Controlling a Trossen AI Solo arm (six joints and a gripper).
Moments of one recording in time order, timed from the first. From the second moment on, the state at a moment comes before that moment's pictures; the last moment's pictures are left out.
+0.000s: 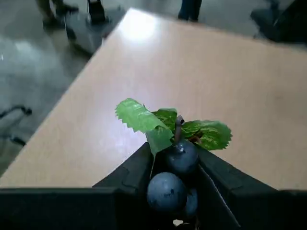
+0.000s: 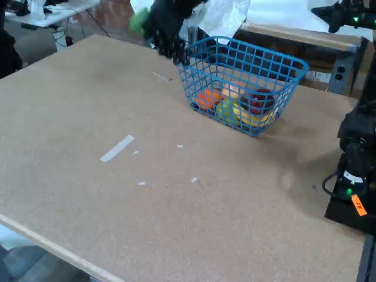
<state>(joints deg) 3.8 91.2 85.7 -31.0 -11.3 -12.0</state>
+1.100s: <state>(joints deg) 6.5 119.1 85.5 -24.2 -10.9 -15.1</state>
